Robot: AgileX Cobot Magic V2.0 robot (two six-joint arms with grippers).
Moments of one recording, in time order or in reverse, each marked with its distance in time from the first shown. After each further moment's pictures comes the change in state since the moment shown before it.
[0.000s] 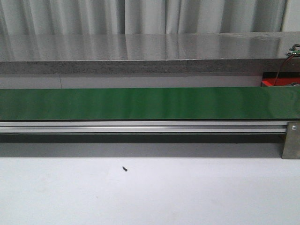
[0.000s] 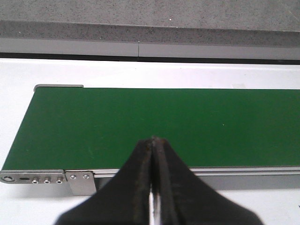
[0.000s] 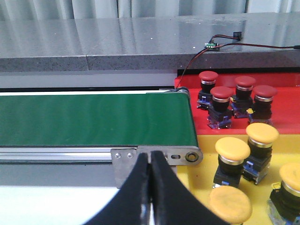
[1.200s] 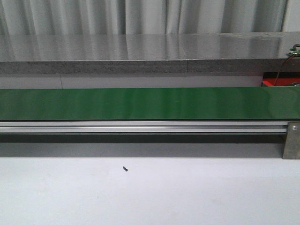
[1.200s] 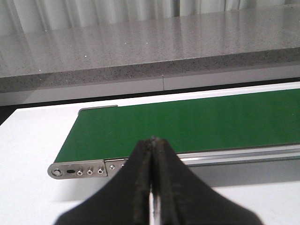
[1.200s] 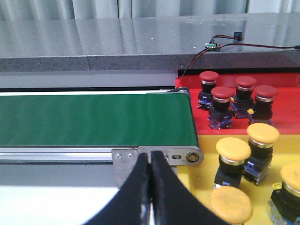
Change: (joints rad) left arm -0.118 -0.634 0.432 0.570 -0.178 -0.442; right arm 0.000 0.000 0.000 -0.001 0.000 0.000
